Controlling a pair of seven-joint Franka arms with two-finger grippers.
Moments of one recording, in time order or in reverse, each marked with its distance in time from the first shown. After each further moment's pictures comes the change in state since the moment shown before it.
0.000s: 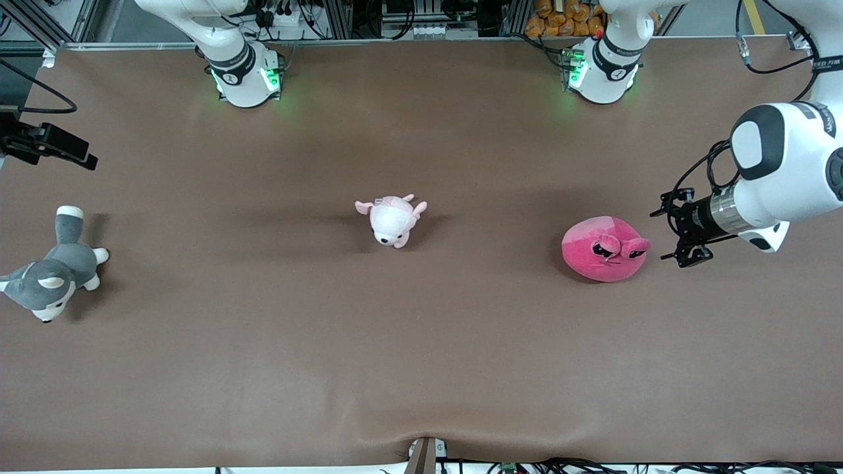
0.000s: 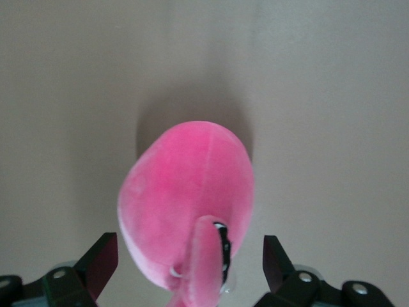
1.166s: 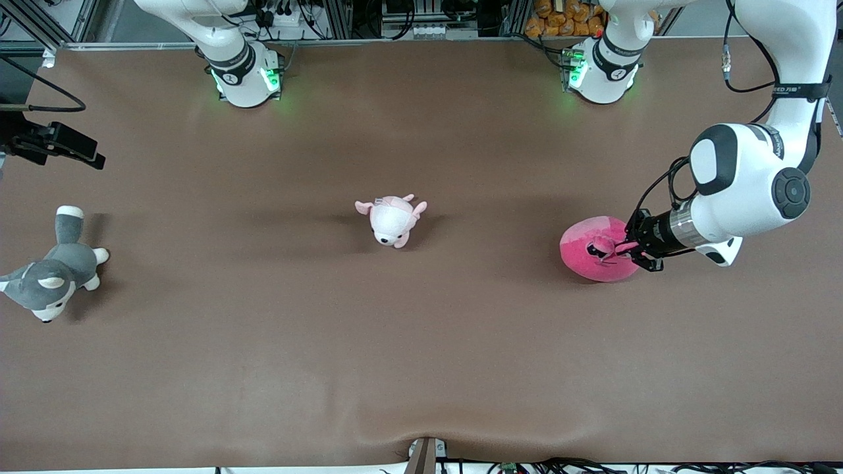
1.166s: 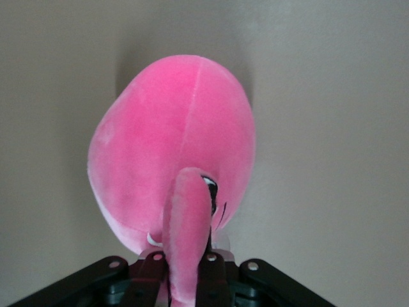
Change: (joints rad) left arm -0.091 0.053 -0.013 0.023 -0.054 0.023 -0.042; right arm 0.020 0.000 0.002 0.000 0.000 0.000 0.000
